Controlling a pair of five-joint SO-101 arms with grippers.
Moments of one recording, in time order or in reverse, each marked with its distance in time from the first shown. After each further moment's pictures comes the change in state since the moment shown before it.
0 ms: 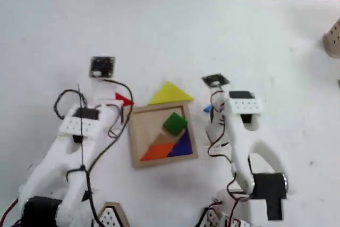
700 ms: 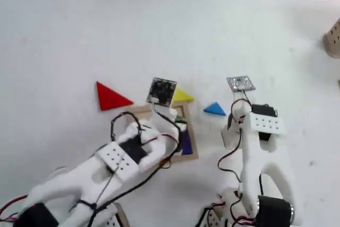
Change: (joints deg) left arm 34.0 -4.3 8.0 -22.6 21.7; right arm 8.2 -10.3 8.1 -3.3 0.9
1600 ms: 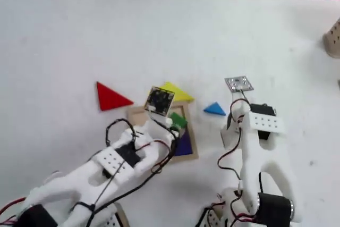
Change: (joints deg) left arm -2.1 -2.2 7.6 -3.8 -6.2; right arm -0.2 1.6 0.0 -1.0 0.7
